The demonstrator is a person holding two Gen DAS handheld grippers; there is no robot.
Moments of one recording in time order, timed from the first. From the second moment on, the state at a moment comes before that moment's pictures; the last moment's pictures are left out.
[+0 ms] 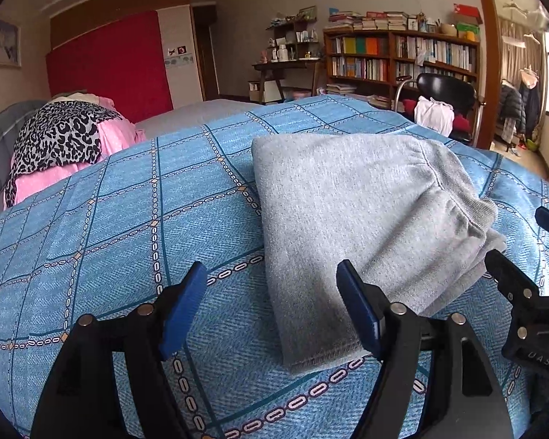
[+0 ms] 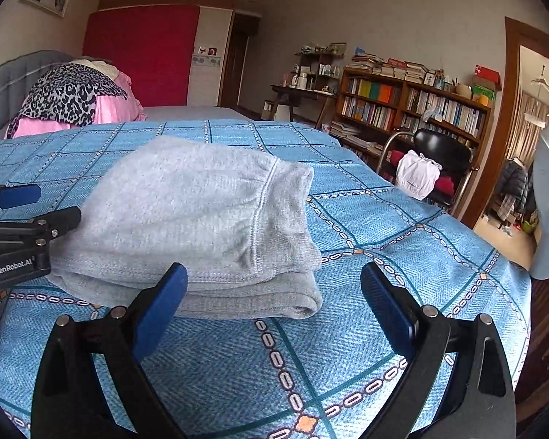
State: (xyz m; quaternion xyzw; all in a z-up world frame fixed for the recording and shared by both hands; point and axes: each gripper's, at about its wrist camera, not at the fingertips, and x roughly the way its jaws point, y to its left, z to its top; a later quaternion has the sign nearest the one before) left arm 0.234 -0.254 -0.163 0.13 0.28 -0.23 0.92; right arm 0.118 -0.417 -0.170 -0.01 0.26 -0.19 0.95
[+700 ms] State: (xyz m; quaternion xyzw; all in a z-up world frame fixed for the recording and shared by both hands) left arm 0.224 -0.238 -0.138 0.08 0.22 -0.23 0.94; right arm 0.125 -0.420 -0.151 0.06 0.22 -0.22 0.95
